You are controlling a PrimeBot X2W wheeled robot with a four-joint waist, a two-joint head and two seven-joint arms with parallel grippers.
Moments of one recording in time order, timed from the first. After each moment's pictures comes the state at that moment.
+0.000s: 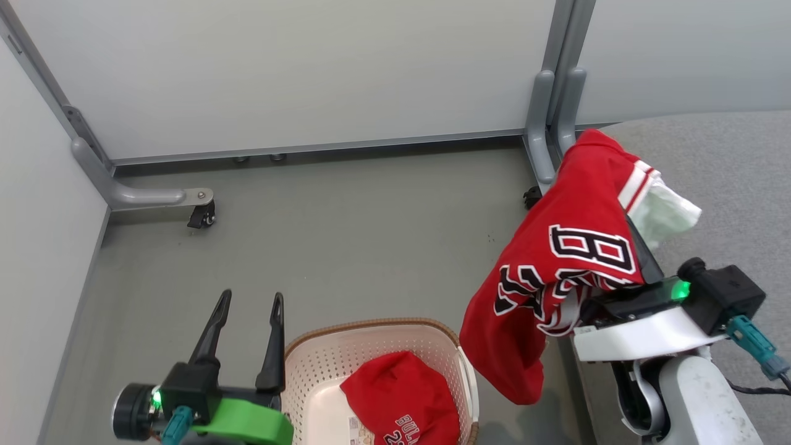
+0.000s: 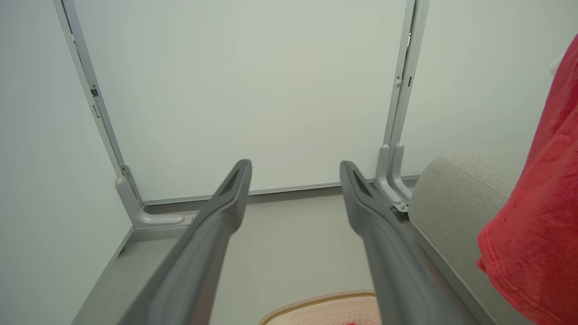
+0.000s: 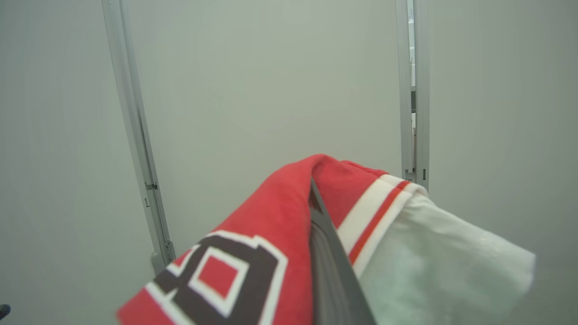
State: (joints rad) left arm 0.00 0.06 -0.17 0.14 -0.14 -0.06 -0.26; right arm -0.13 -0.06 0.12 -0.05 0.20 0.13 -0.26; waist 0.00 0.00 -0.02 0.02
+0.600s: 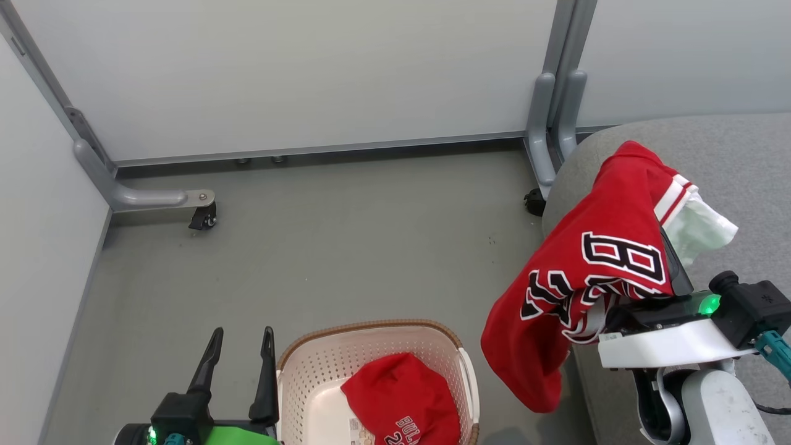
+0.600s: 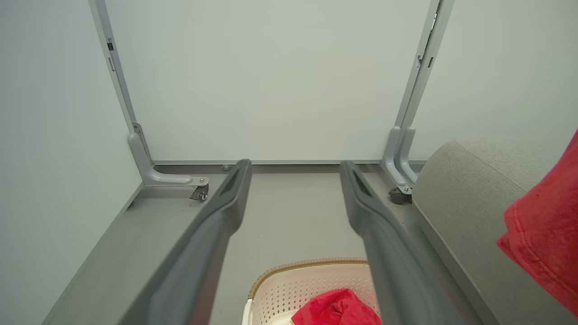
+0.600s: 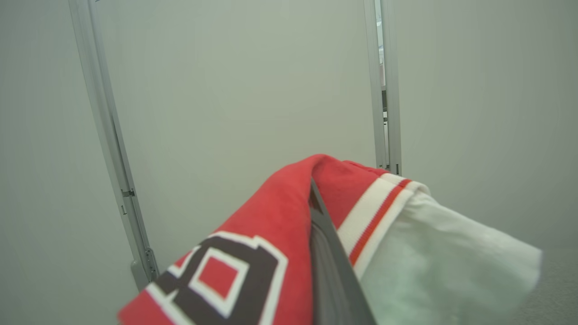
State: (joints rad) left arm 0.08 0.05 -0.14 0.16 -0.18 -0.03 -0.26; right arm -0.07 -0.05 0.04 -0.08 0.20 0.13 -0.26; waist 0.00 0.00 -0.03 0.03
